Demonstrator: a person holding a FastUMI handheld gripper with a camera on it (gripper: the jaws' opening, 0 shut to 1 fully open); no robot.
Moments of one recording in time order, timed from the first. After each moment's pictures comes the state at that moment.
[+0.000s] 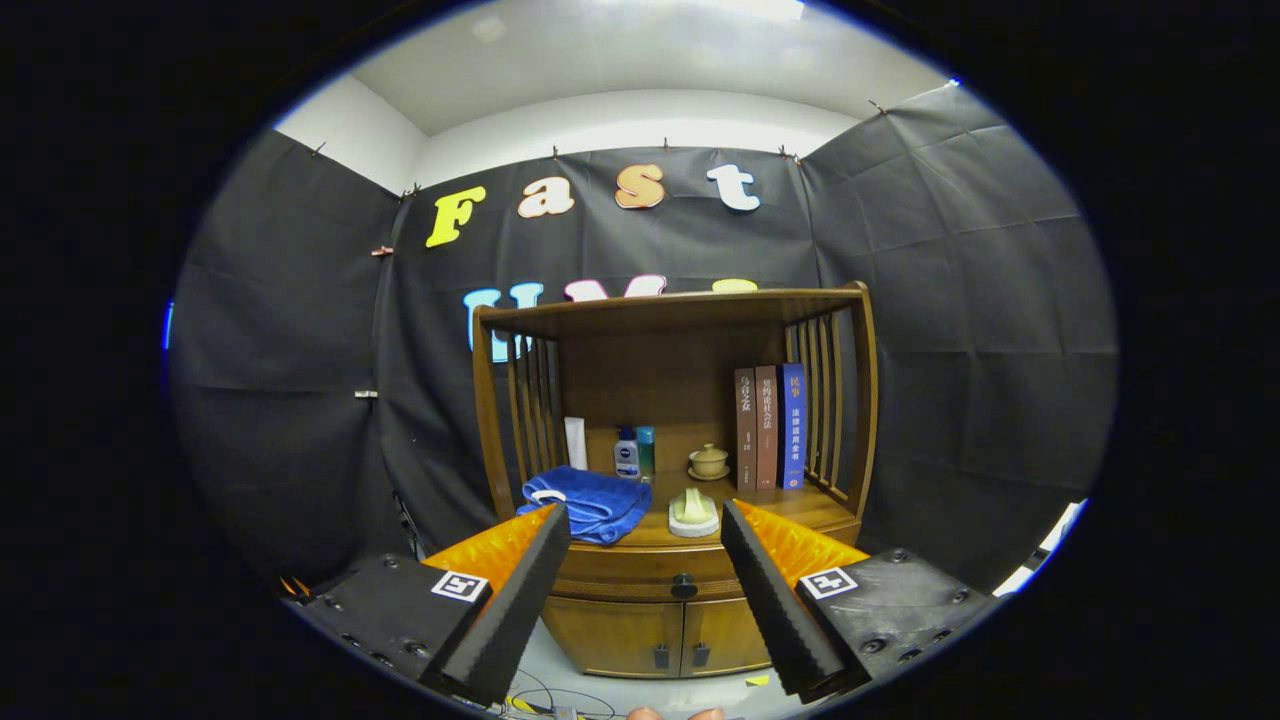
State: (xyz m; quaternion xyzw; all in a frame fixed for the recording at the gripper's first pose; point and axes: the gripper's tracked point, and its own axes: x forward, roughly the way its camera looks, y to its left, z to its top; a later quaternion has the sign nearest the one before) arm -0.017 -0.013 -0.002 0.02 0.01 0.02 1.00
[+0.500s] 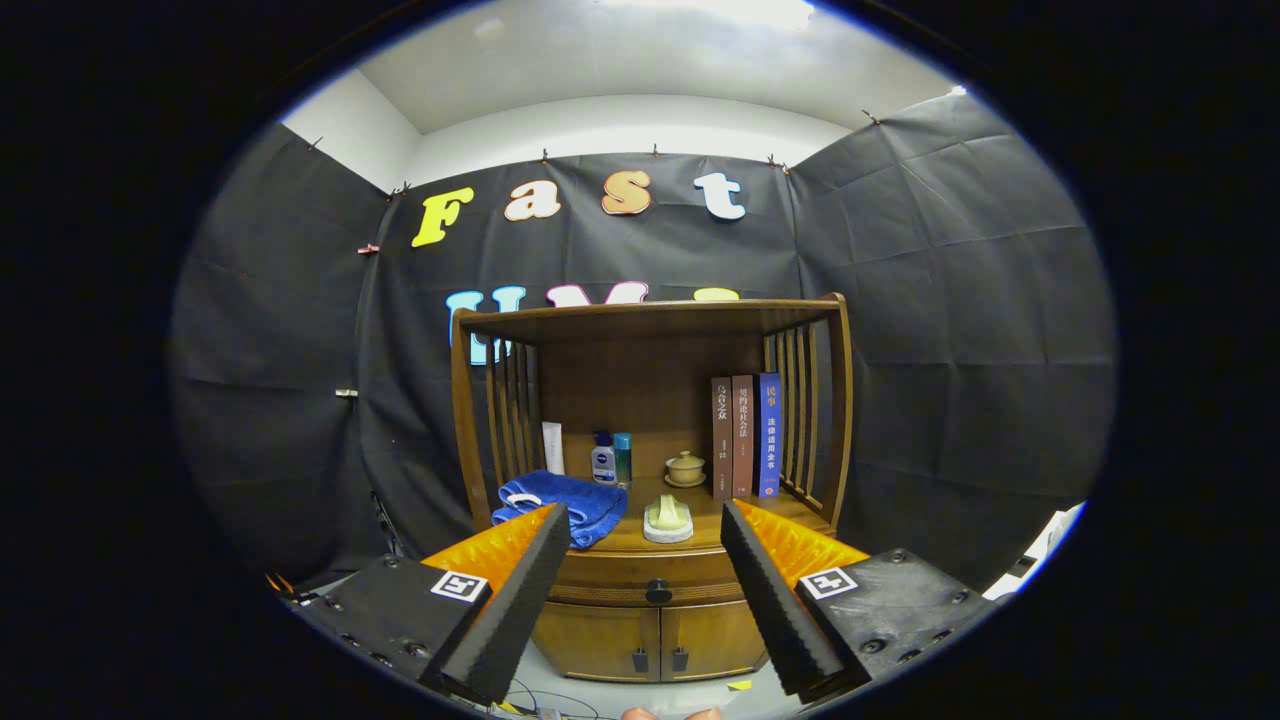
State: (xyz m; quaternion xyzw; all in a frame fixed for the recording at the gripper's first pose) arm -0.017 -0.032 -0.005 0.02 0.00 0.00 1.00
